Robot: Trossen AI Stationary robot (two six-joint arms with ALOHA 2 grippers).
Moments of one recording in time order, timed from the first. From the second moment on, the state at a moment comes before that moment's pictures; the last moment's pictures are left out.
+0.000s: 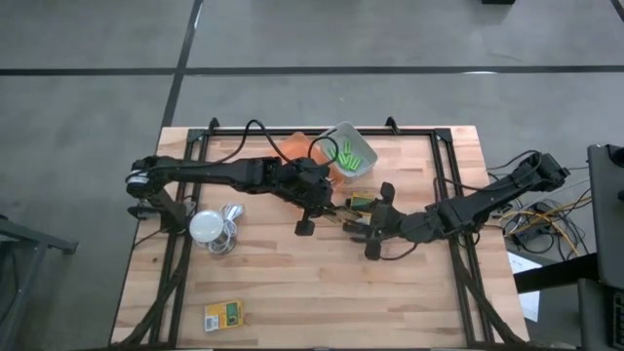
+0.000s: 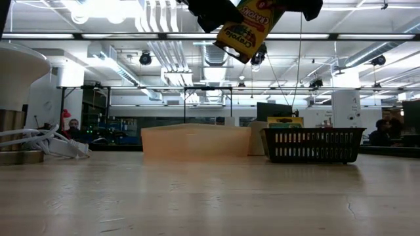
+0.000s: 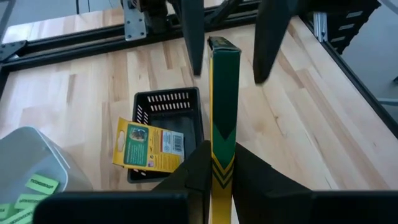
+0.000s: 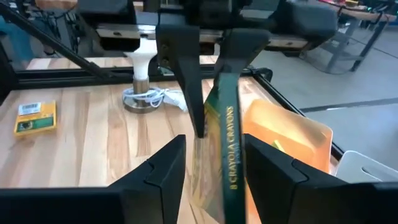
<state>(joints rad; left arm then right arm) 0.02 1.65 1.52 -0.48 0.17 0.19 0.41 1.23 0.86 -0.01 0.70 0.18</state>
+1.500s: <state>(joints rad) 0.02 1.65 1.52 -0.47 0.12 0.25 0.41 1.26 0.86 0.00 0.71 0.16</state>
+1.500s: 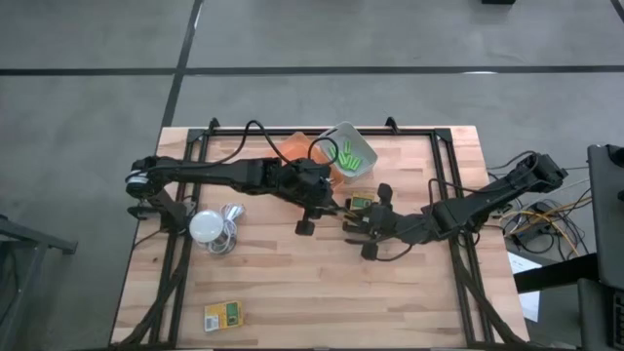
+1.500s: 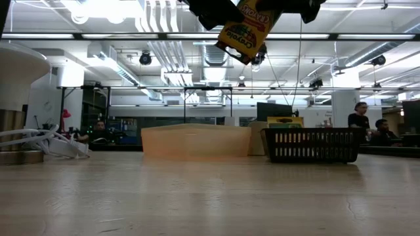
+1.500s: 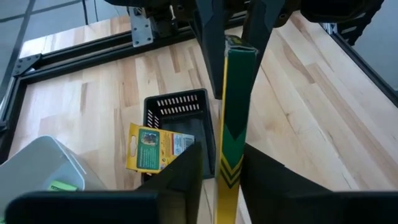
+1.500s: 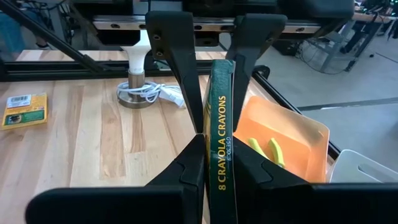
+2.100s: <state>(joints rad) 0.02 1.65 1.52 -0.47 0.10 0.20 0.41 1.26 0.86 0.00 0.71 0.16</state>
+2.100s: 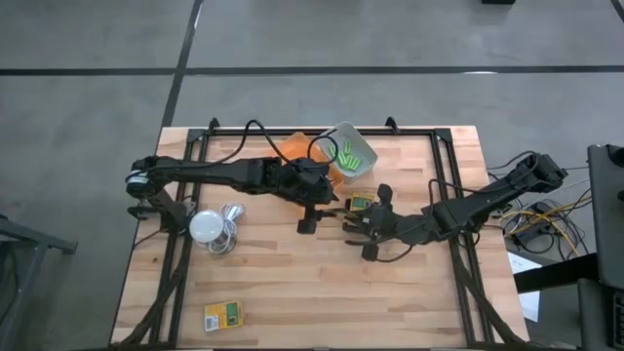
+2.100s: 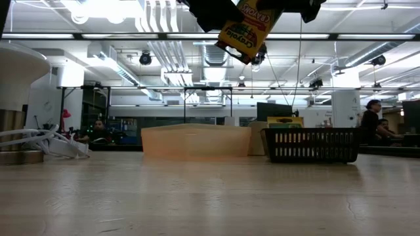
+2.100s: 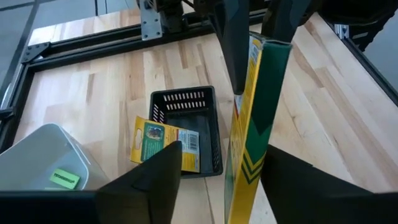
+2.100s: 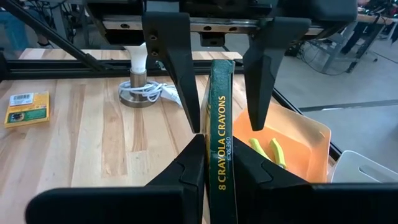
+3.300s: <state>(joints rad) -0.04 1.16 0.58 0.95 0.02 -0.26 0.41 1.22 0.86 0.36 0.71 -0.03</state>
